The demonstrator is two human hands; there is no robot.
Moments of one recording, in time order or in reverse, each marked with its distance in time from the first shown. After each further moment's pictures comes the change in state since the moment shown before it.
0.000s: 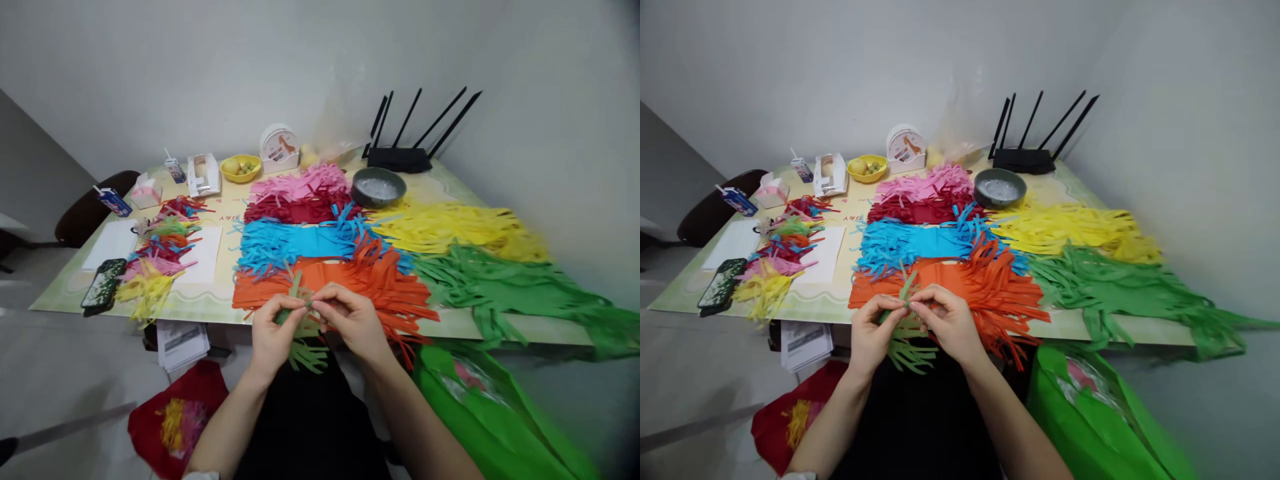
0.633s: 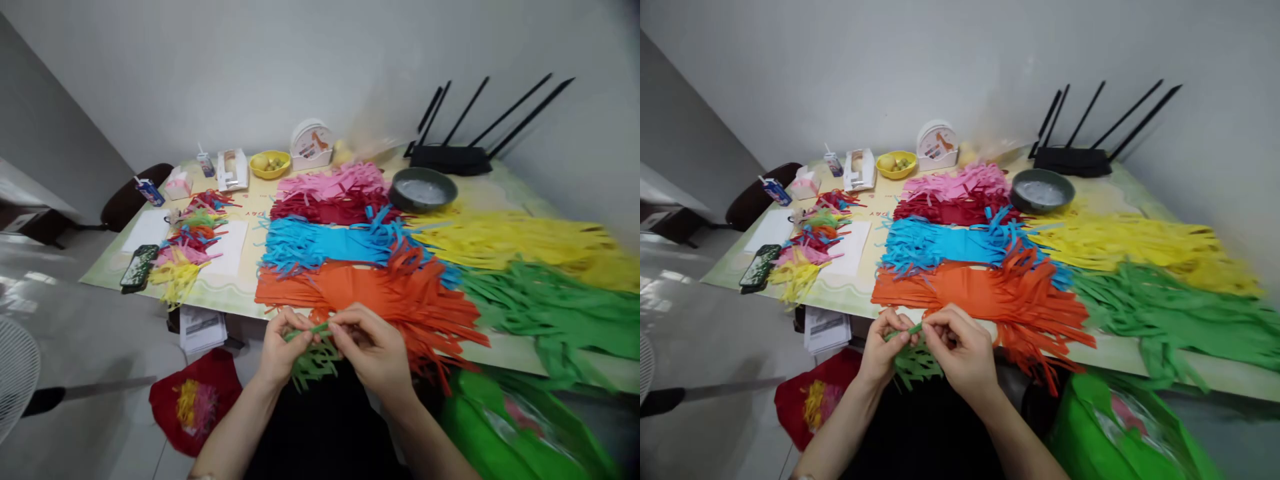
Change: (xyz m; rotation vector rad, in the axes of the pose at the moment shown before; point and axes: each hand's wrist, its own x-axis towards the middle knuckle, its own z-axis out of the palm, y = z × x) left_hand -0.030 -0.022 -0.014 -0.486 -0.043 -0.236; right_hand -0.025 -0.001 0.025 -0.306 0.046 -0.213
